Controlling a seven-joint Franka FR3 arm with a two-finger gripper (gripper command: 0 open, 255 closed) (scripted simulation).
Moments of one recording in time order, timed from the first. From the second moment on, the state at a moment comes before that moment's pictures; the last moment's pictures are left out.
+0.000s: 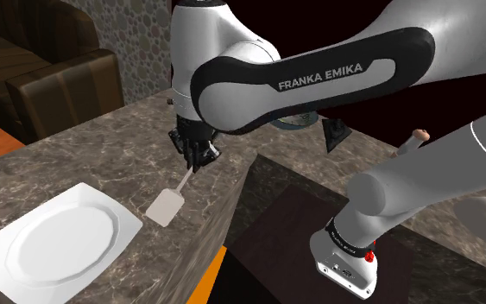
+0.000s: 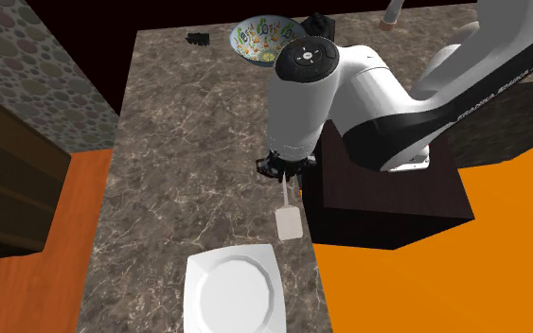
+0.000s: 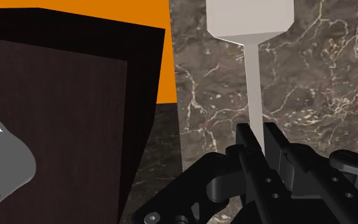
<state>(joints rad) -0.53 -0.33 1.09 -2.26 0.26 2.08 1.77</state>
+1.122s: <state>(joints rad) -0.32 -0.76 0.64 -2.63 0.38 1.95 1.38</state>
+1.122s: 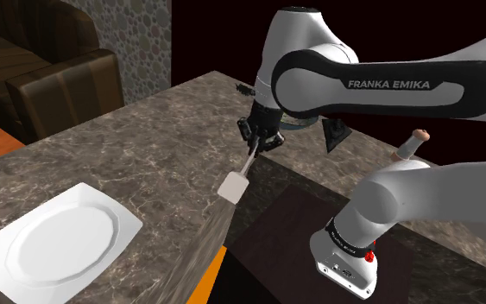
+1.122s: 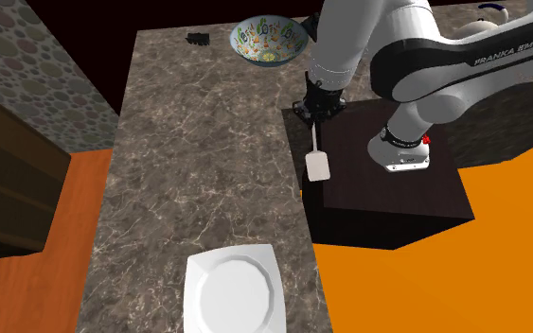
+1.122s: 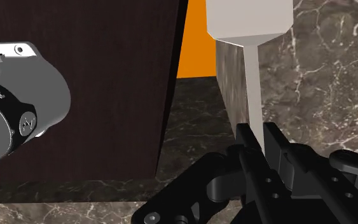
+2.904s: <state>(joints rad) -0.69 -1.02 -0.11 -2.88 -0.14 1.92 0.65</state>
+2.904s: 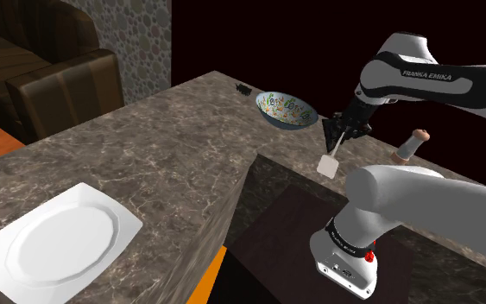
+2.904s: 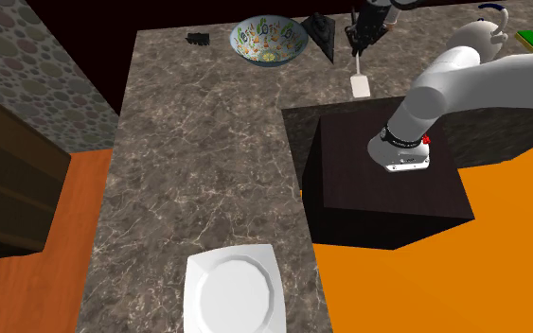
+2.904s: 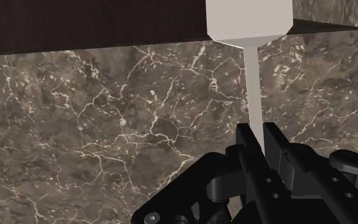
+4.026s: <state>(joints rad) -0.79 -0.78 -0.31 -2.90 -0.29 2.19 0.50</state>
